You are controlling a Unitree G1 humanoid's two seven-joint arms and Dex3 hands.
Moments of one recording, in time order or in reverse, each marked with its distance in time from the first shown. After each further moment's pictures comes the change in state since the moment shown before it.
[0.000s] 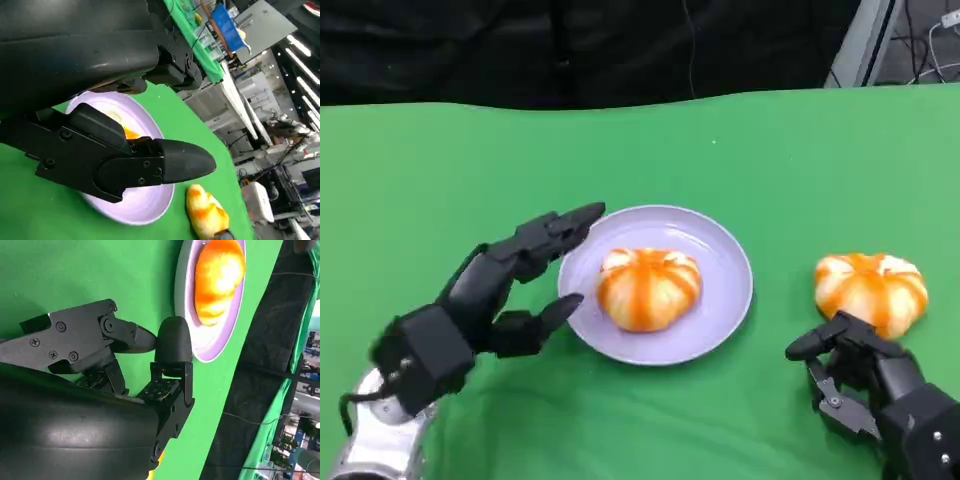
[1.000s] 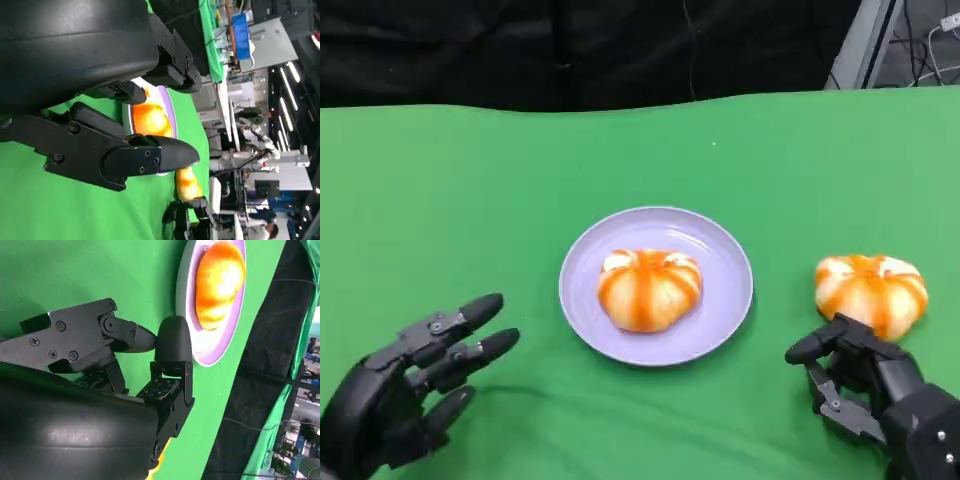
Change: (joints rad) left arm 0.239 0.004 0.275 -0.024 -0.274 0.023 -0.449; right arm 0.005 -0.005 -0.017 -0.009 0.015 0.009 0.042
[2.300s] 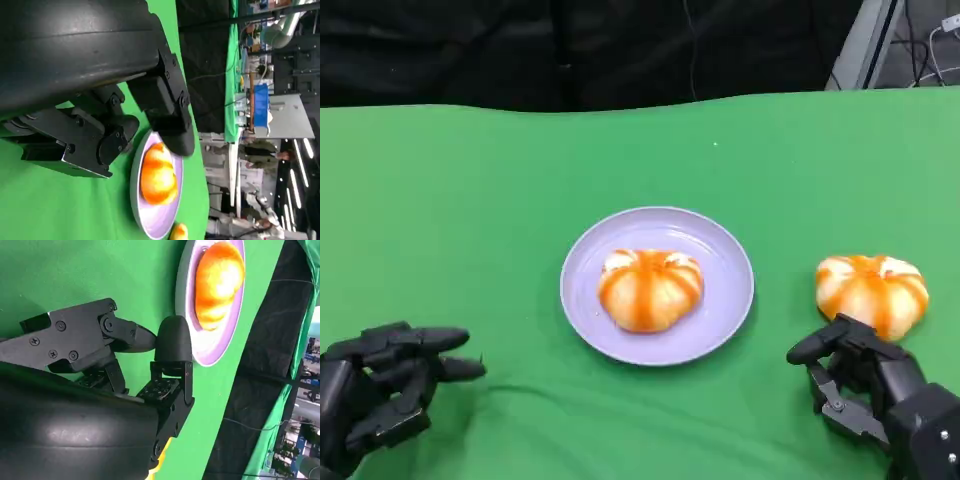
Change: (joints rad) left arm -0.092 -0.009 0.127 0.182 0.066 0.039 0.187; right arm -0.003 0.000 -0.005 0.011 0.010 -0.007 0.012
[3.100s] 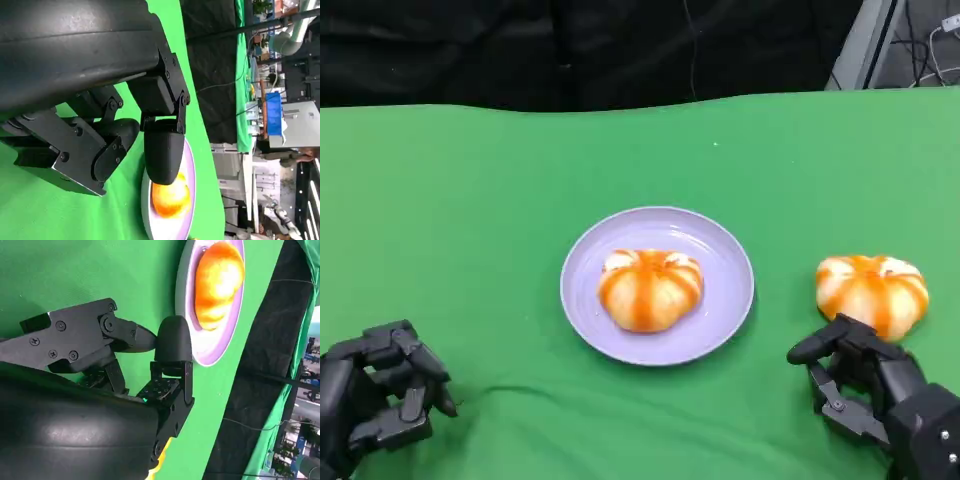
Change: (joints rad) left arm -0.002 0.008 -0.018 0.019 0.065 -0.026 0.098; right arm 0.000 0.000 0.000 0.002 0.003 -0.001 0.002
